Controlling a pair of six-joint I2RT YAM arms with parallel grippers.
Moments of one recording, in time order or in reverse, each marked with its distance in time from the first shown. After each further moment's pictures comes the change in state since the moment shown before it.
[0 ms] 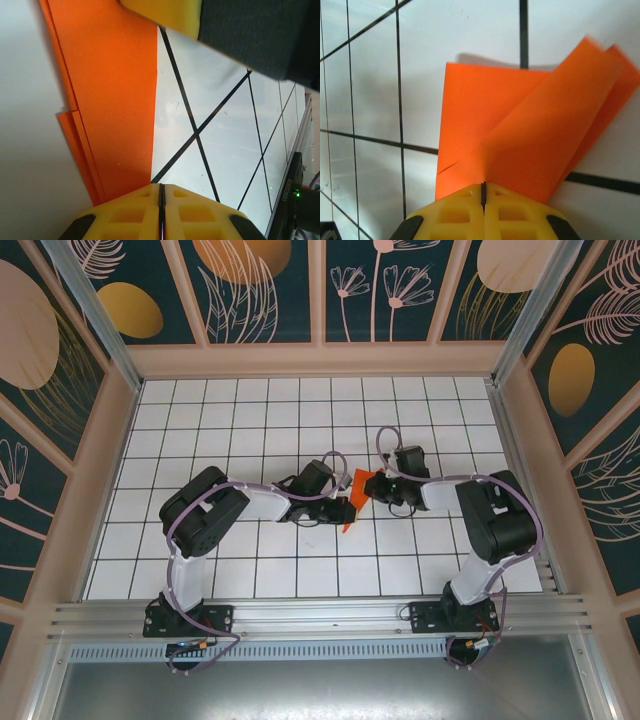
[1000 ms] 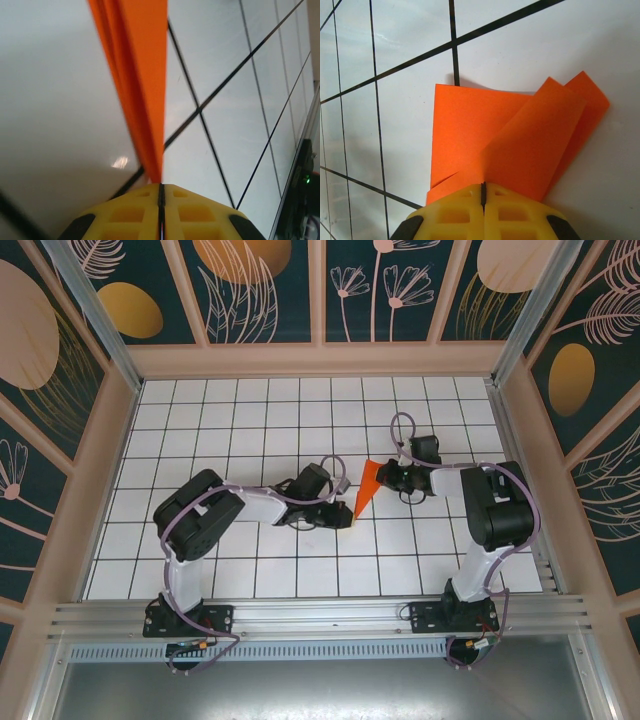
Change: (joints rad) left arm -0.008 -0.066 -0.066 -0.032 -0.011 0.056; right arm -0.122 0.075 0.098 -0.048 -0.045 -0.048
